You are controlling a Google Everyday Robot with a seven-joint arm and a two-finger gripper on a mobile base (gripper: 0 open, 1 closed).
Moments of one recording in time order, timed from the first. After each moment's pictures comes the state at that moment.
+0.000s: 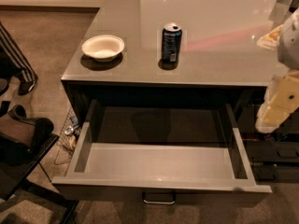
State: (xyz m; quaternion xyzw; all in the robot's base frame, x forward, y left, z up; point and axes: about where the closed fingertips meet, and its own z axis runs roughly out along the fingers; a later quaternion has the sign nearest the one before) arm 0.425 -0.216 0.981 -0.59 0.78 -0.04 0.18
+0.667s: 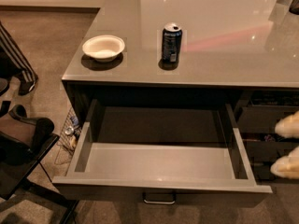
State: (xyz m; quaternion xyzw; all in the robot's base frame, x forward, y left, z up) arm 0.335 -0.253 0.916 -0.53 0.82 0.00 0.20
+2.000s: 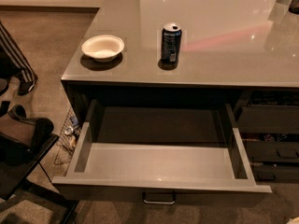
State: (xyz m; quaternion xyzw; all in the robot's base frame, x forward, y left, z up) arm 0.225 -0.290 0.785 -0.45 0.86 0.04 0.23
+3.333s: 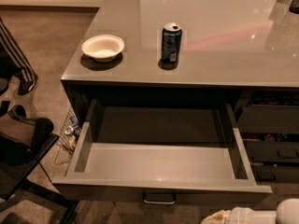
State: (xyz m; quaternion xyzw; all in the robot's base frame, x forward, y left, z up) arm 0.277 -0.182 0.579 -0.51 0.81 0.16 0.26
